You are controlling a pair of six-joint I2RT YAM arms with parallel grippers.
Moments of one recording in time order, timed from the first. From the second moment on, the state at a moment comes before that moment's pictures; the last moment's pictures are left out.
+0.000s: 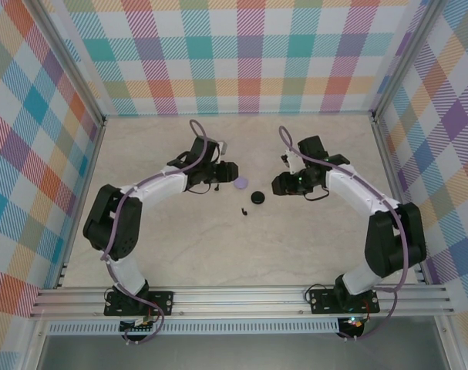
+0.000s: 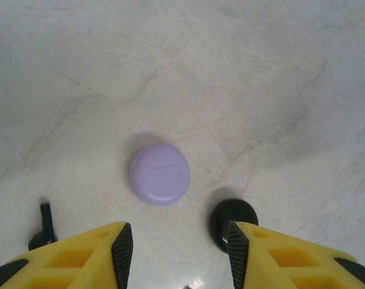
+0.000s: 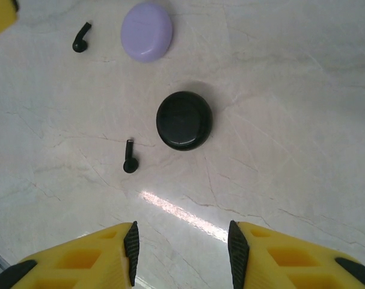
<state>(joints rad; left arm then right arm) -0.51 1.74 1.19 -0.25 0.21 -0.52 0.34 1.59 1.14 -0.71 -0.43 0.17</state>
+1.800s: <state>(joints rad) -0.65 2.05 1.27 -0.08 0.40 -1.04 0.33 2.15 1.56 -0.89 -0.51 0.19</state>
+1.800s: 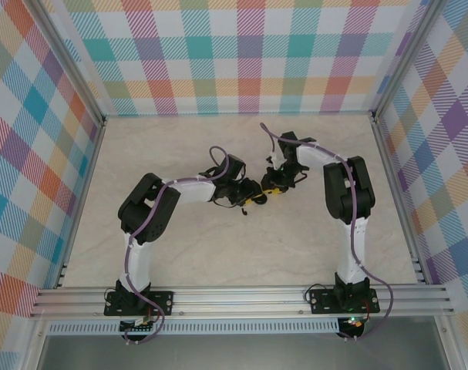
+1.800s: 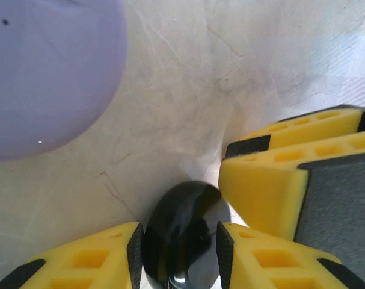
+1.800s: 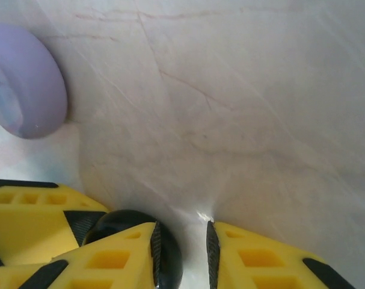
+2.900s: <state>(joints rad) -0.64 2.05 1.24 -0.07 0.41 -1.01 0.29 1.99 1.32 -0.72 -0.65 0.36</state>
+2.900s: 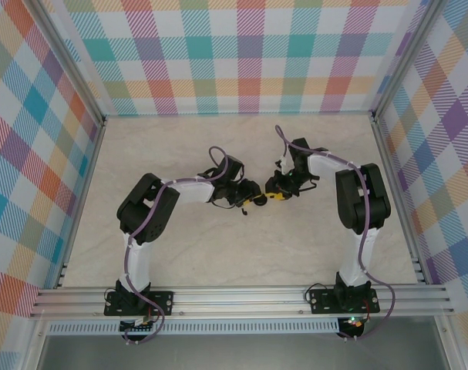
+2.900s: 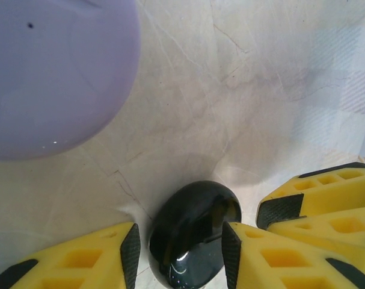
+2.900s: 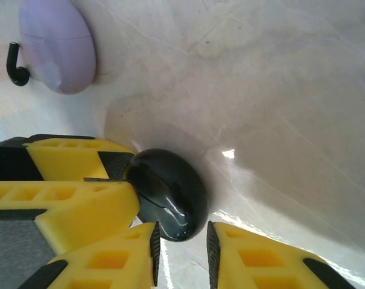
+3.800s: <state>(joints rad) -0.64 2.04 1.20 0.00 0.45 -1.03 0.29 2.00 1.32 -0.70 -0.66 0.37</state>
